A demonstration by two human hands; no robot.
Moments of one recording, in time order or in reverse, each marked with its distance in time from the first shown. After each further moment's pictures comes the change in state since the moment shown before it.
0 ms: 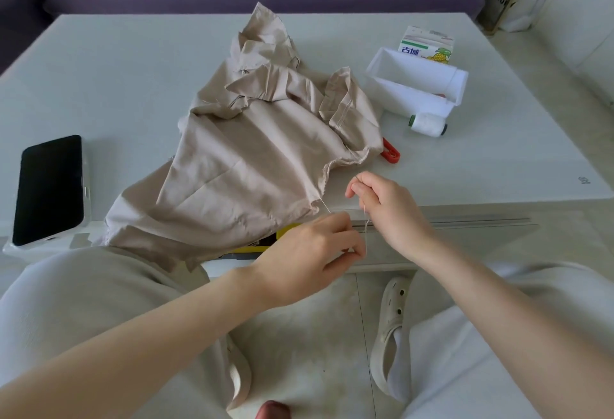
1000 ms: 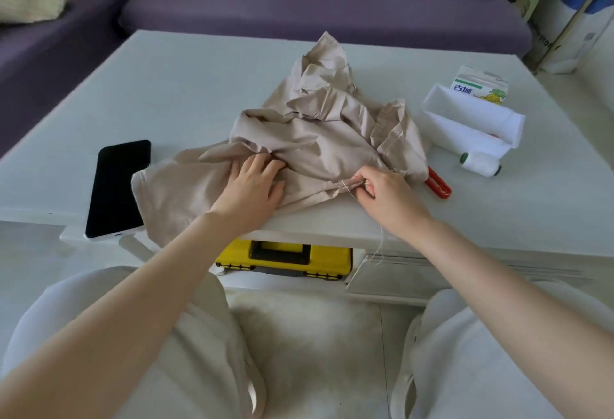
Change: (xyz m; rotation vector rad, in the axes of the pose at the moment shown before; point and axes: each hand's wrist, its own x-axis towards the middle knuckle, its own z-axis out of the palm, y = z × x) left_hand -0.025 -0.118 -0.081 0.448 0.095 -0.601; right_hand 0.069 -0.029 0.031 -0.336 -0.018 -0.379
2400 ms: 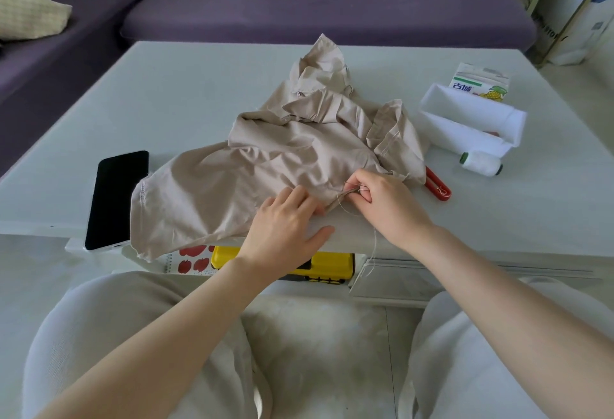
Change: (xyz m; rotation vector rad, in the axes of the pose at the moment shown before) left_hand -0.026 0.052 0.014 -0.050 0.265 0.229; right_hand -0.001 -0.007 -0.001 0.054 0.032 -0.031
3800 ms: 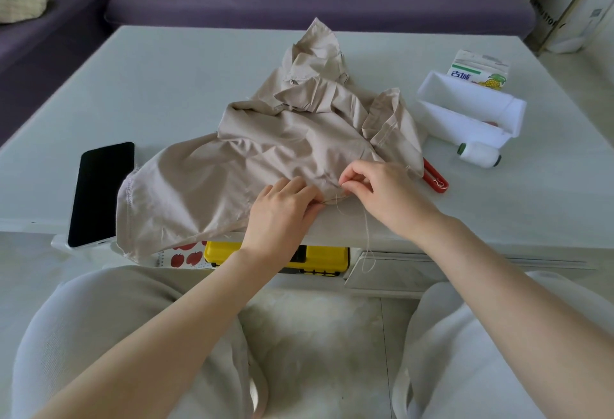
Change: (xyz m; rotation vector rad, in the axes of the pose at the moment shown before) left_hand 0.011 0.005 0.009 -0.033 0.126 -0.045; right_hand 0.002 -0.002 -0.012 0.074 -0.077 0.071
